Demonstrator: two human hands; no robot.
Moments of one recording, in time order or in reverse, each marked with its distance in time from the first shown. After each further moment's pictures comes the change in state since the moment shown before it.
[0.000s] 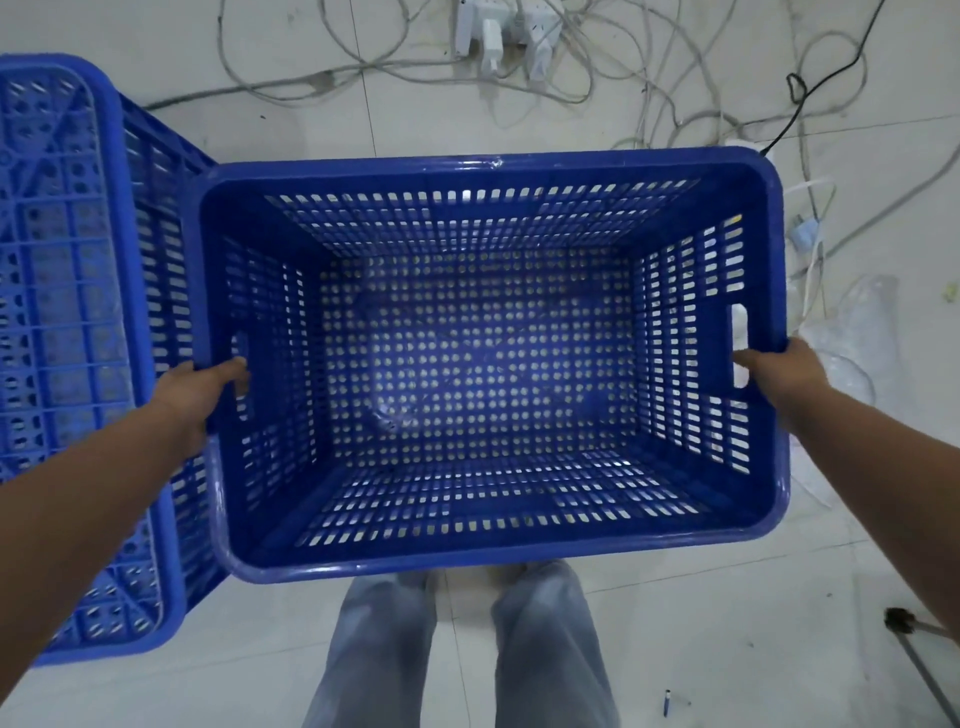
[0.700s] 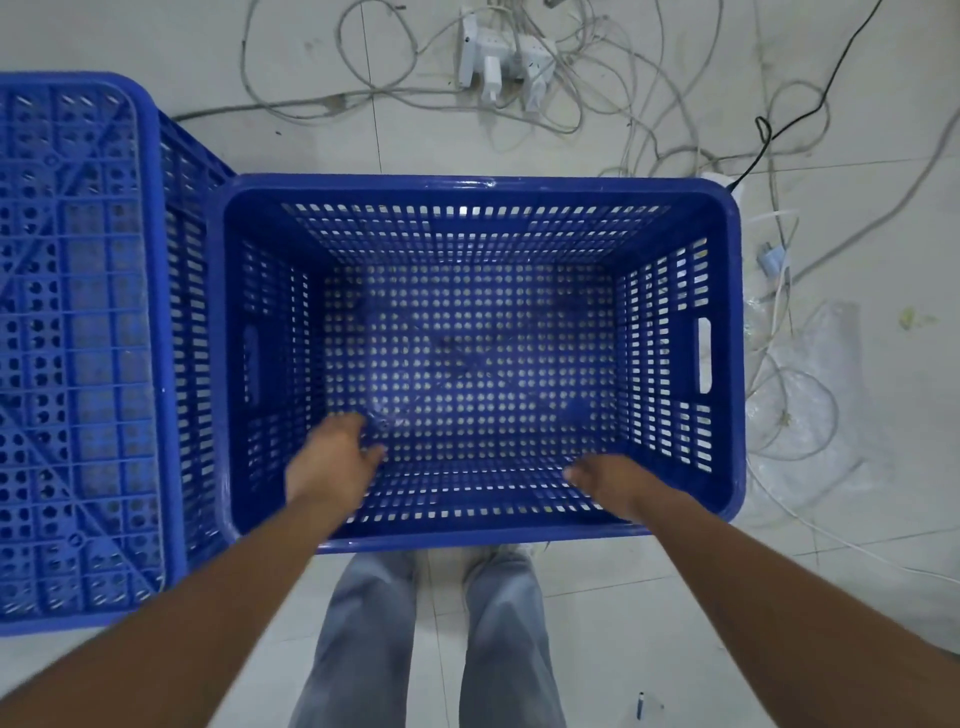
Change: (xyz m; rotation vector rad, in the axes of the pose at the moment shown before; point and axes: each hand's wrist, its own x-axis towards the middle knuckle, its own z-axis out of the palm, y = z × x) left_hand -0.125 -0.053 0.074 0.859 -0.085 0.507; right_hand -0.108 0.049 0.064 -0.835 -0.734 -0.332
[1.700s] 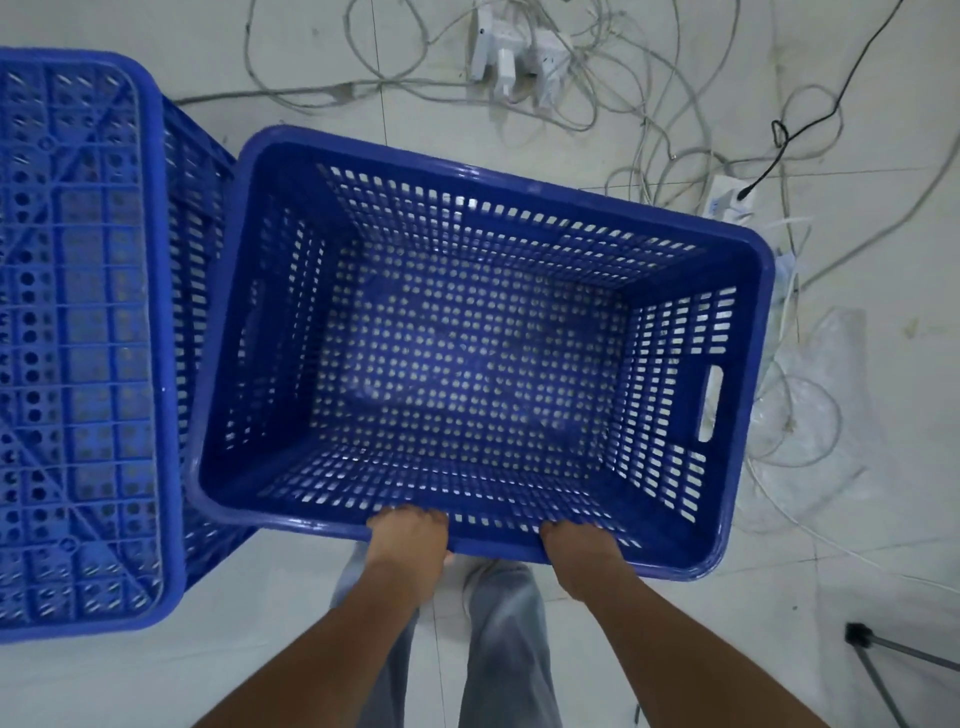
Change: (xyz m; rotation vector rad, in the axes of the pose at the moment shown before) left_hand -0.036 0.018 0.073 0.766 -0.357 0.359; right_hand -0.017 -0.039 0.071 -0.618 -0.070 -0.055
